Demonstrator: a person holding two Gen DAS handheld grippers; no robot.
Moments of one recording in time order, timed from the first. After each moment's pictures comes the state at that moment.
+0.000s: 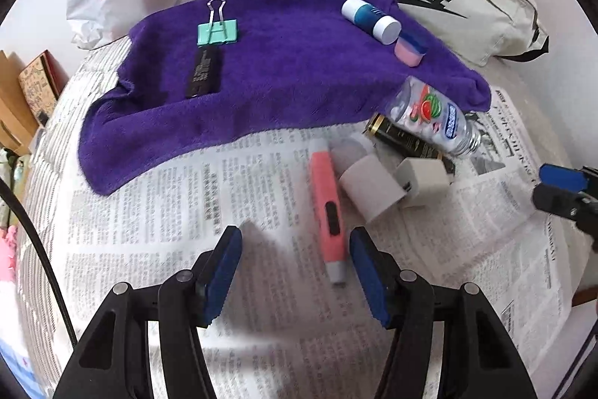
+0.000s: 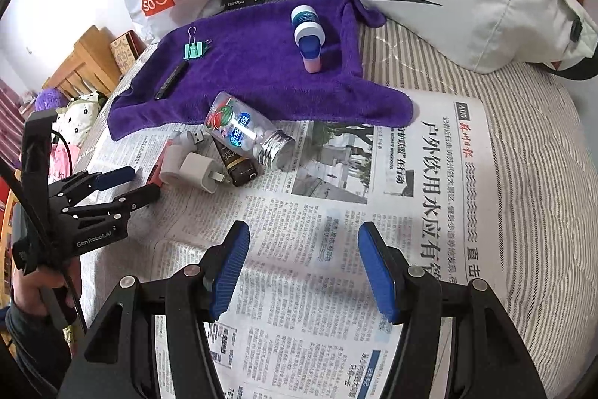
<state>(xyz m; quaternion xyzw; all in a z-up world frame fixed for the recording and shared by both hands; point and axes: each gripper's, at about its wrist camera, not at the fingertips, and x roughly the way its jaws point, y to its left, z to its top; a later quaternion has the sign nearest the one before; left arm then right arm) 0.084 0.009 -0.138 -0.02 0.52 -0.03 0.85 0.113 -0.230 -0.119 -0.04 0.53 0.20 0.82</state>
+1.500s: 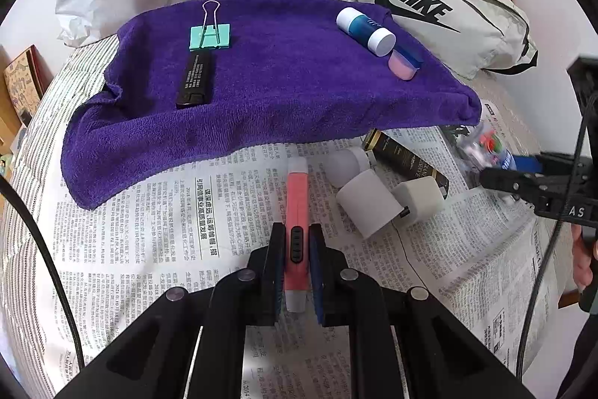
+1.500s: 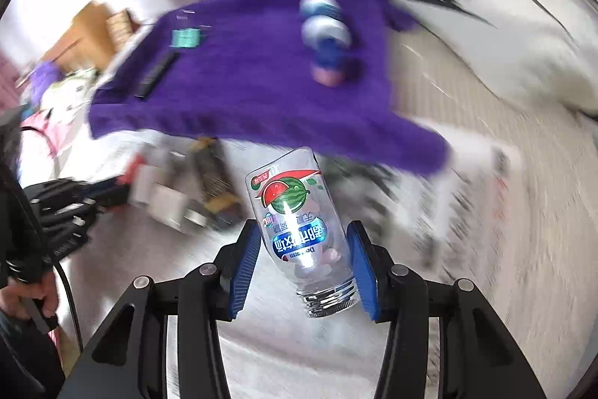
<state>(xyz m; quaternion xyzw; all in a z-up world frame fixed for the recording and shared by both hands) 0.094 0.017 -0.142 -0.05 0.51 -0.06 0.86 0.155 -0.216 -0.139 -0.08 0.55 0.19 0.81</state>
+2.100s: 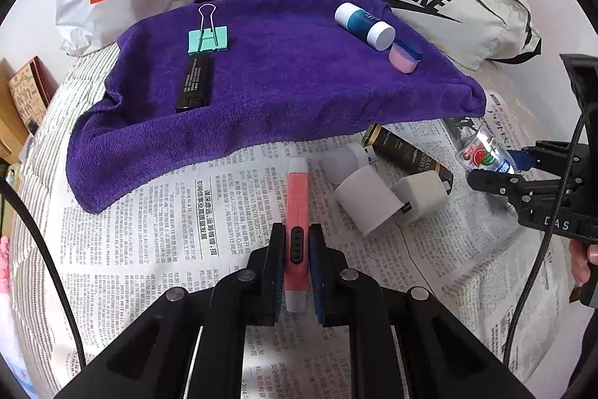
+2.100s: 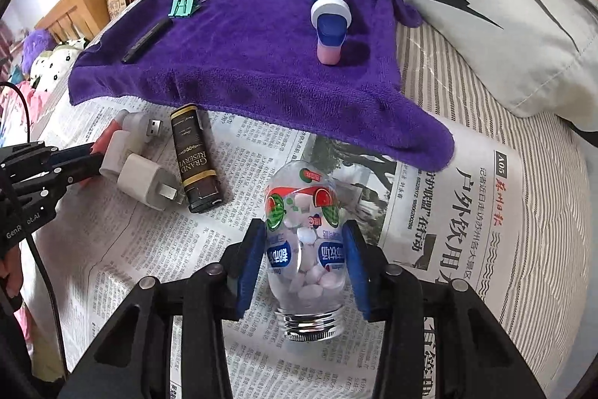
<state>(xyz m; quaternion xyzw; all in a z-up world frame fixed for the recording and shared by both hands) 0.094 0.008 -0.146 -0.02 0.51 -0.04 0.86 0.152 -0.195 -0.155 -0.14 0.53 0.20 0.81</state>
